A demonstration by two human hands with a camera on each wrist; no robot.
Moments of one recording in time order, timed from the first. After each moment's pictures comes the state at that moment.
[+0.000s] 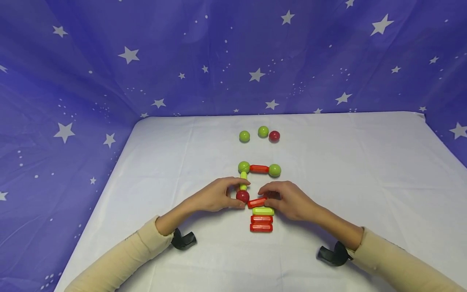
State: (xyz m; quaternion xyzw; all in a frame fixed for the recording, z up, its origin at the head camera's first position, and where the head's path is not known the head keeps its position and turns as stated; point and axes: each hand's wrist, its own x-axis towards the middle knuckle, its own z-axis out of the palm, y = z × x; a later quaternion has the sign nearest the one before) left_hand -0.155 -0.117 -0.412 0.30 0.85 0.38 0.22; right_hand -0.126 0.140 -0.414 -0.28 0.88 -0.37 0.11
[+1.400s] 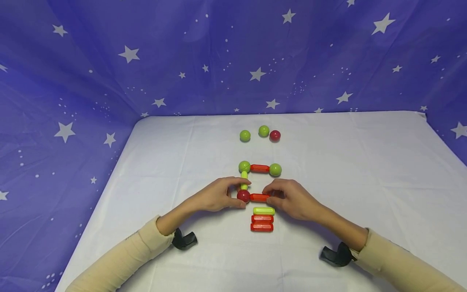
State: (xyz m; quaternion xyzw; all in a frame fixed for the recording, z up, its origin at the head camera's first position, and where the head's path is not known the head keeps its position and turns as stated) left_hand -0.155 -0.117 -0.413 0.29 0.84 0.39 0.23; right_hand -0.125 0.145 -0.412 -0.26 0.88 -0.39 0.11
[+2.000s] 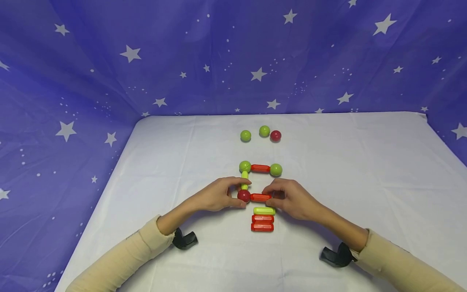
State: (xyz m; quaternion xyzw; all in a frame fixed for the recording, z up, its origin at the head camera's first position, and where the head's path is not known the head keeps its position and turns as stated) left_hand -0.155 -0.117 -0.413 0.30 0.84 0.39 0.23; right_hand -0.125 0.144 -0.412 -0.26 0.87 -0.41 0.12
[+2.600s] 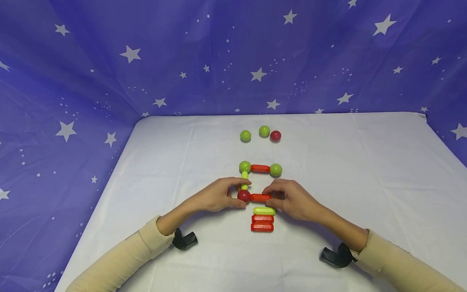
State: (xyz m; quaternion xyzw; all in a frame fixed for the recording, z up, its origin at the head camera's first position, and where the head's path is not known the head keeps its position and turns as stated) left_hand -0.155 -0.118 -0.412 0.30 0.84 0.39 0.23; right_hand -0.125 0.144 -0.412 -0.26 0.87 -0.40 0.11
